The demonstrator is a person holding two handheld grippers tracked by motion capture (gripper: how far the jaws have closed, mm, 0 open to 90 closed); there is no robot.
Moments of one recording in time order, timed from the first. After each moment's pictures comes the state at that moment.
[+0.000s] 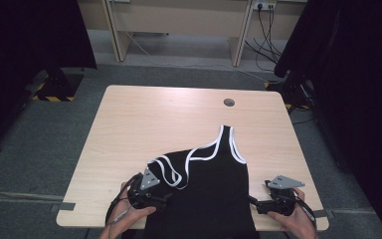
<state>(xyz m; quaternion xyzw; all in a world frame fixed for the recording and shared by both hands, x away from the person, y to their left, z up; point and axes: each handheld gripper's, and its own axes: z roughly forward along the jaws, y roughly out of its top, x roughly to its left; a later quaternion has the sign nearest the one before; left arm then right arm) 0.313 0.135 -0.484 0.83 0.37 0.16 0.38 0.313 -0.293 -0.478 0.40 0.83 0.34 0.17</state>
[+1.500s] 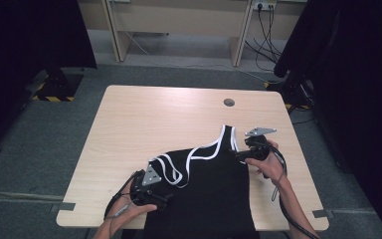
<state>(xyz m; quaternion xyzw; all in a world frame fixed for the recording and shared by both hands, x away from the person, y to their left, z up) 0.325 0.134 -0.485 0.85 0.35 0.14 0.37 0.461 -0.241 -0.451 0.41 0.82 0.35 0.16</state>
